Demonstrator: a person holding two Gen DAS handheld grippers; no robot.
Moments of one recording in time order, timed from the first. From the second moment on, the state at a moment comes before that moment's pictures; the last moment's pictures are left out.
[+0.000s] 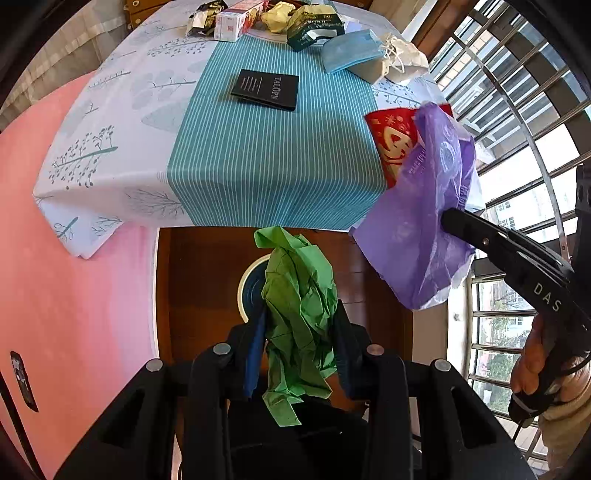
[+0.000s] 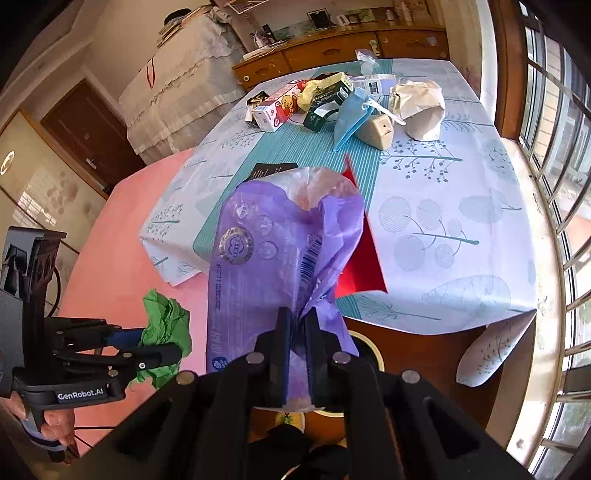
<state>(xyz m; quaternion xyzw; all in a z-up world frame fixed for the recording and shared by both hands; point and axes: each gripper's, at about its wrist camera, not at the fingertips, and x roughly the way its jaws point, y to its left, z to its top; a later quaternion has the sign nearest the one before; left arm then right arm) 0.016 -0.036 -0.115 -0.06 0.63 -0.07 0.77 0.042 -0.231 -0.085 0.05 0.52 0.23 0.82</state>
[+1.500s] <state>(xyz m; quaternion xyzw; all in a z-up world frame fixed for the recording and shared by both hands) 0.042 -0.061 -0.338 -0.09 0.68 -0.06 0.72 0.019 -0.192 -0.300 0.00 0.62 0.22 0.75</state>
